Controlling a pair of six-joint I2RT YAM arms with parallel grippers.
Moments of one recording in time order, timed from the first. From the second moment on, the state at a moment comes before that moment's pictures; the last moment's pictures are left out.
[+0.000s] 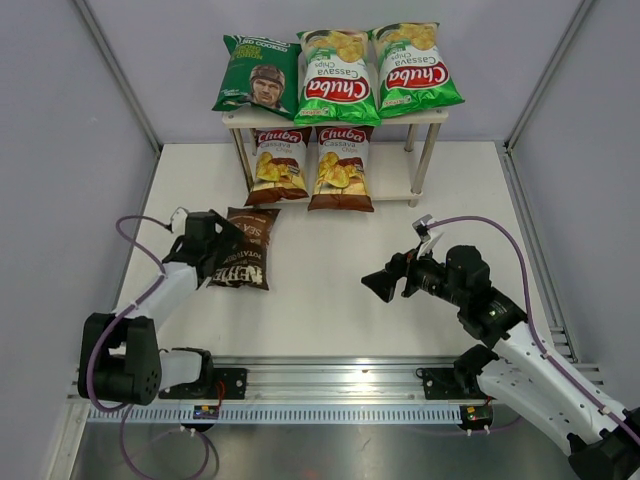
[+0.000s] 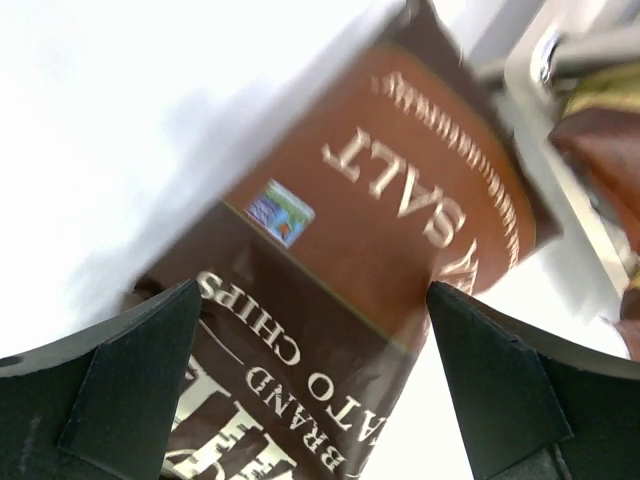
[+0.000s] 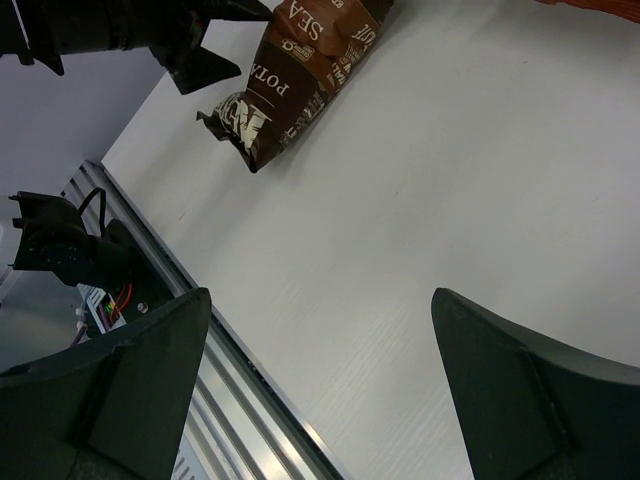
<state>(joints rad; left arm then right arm) -0.11 1.24 0.61 -0.13 -0.17 -0.96 0.59 0.67 0.56 -0.16 -0.32 0.42</state>
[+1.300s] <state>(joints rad) 0.20 1.61 0.70 0.17 0.64 -0.49 0.59 0.71 0.56 -0.15 -0.41 0.41</state>
